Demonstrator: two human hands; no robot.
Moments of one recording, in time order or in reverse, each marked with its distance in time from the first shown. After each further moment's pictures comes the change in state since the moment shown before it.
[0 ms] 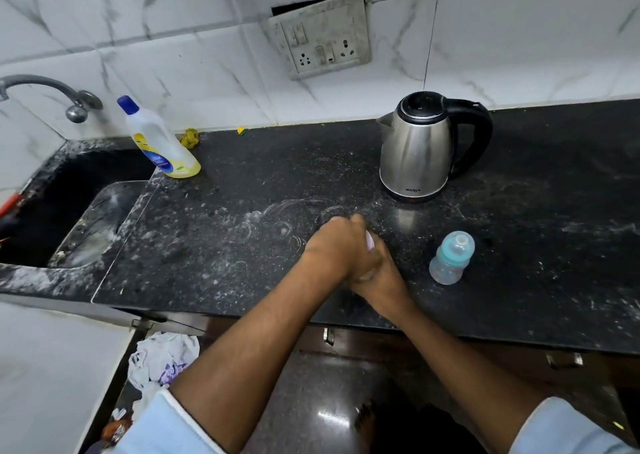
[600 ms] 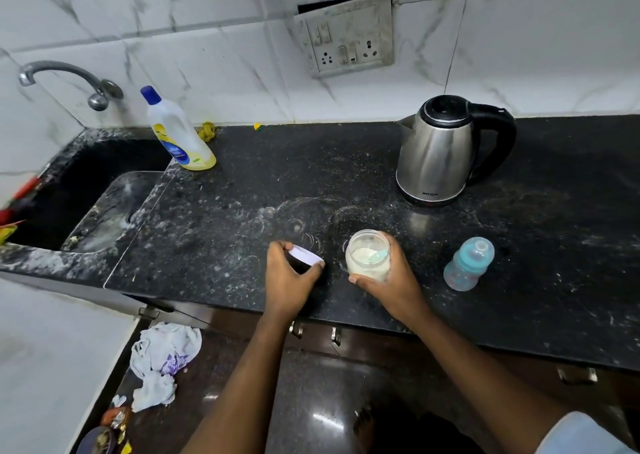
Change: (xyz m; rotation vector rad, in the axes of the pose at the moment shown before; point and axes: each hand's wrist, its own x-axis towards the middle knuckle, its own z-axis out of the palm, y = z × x) left_hand -0.020 -0.128 0.132 -0.908 0.612 -0.291; right_hand -0.005 -0.004 0.000 -0.052 -0.017 -0.029
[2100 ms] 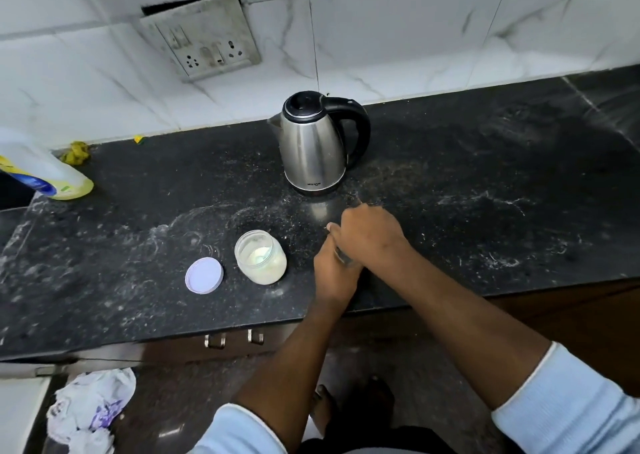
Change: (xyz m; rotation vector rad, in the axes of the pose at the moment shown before) left_hand -0.099 0.145 0.199 -0.326 -0.350 0.188; right_hand 0.002 -0.083 -0.151 -1.215 -0.081 0.207
